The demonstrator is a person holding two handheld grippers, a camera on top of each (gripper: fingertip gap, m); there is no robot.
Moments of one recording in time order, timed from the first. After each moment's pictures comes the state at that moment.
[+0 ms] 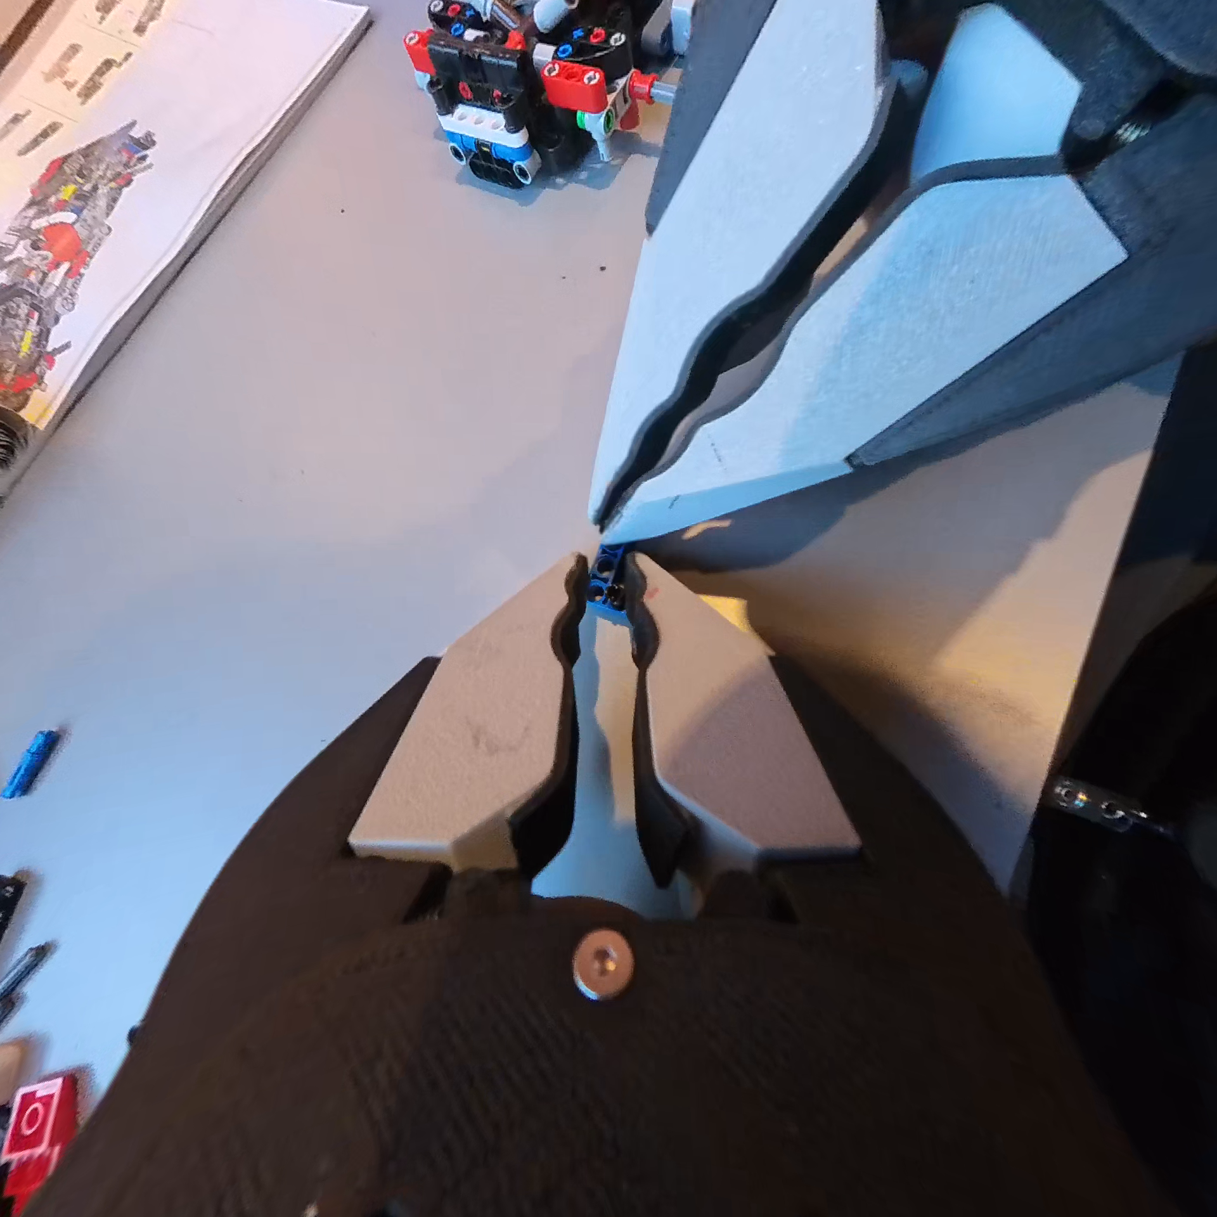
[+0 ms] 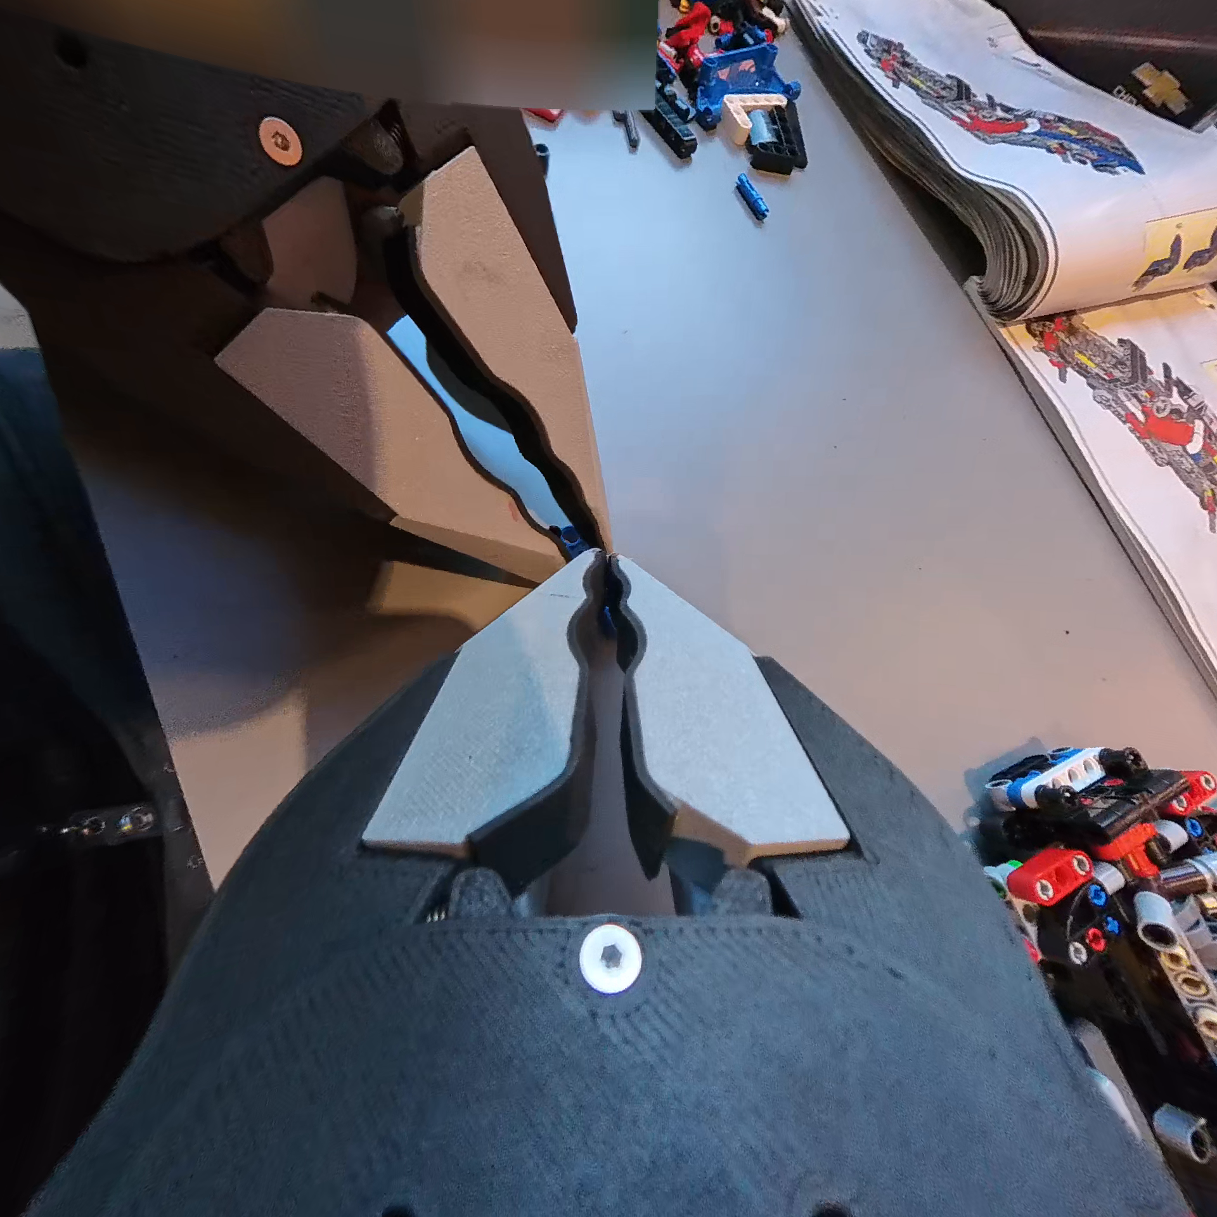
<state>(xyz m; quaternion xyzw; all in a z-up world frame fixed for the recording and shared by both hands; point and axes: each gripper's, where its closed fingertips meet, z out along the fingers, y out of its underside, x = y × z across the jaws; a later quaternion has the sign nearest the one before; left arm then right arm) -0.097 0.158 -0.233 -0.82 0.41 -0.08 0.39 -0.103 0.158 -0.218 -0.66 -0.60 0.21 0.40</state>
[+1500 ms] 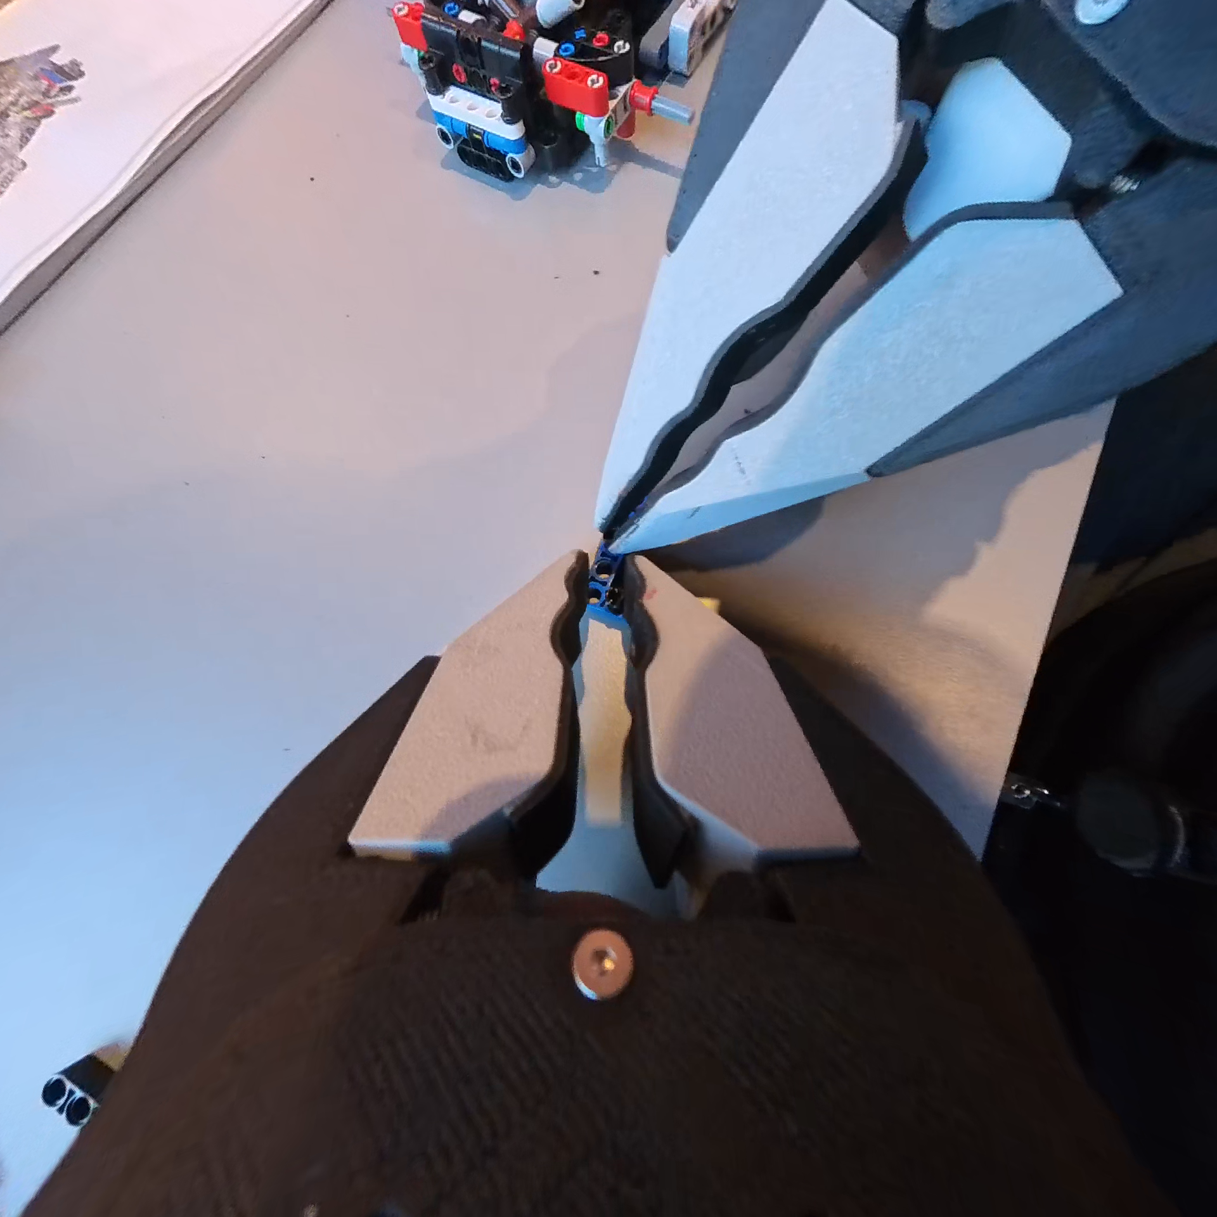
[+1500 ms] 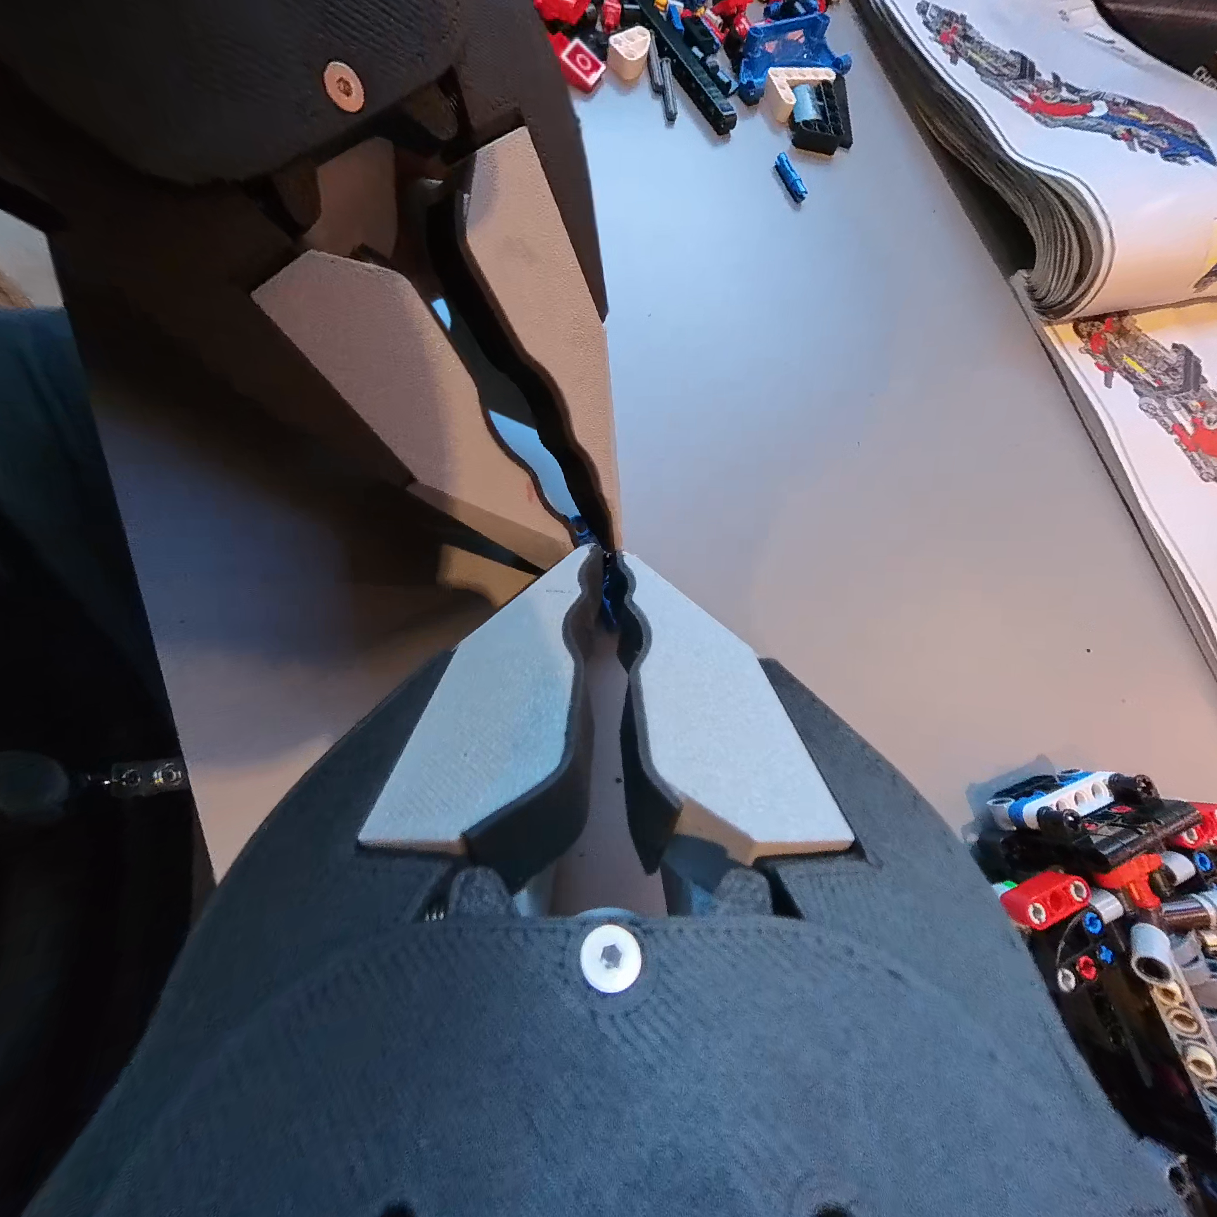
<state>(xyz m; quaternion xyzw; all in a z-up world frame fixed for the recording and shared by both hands) -0.094 0.158 -0.234 -0.83 0.39 -0.13 0.37 -0.101 0.157 -0.221 -0.65 -0.63 0.21 0.37</state>
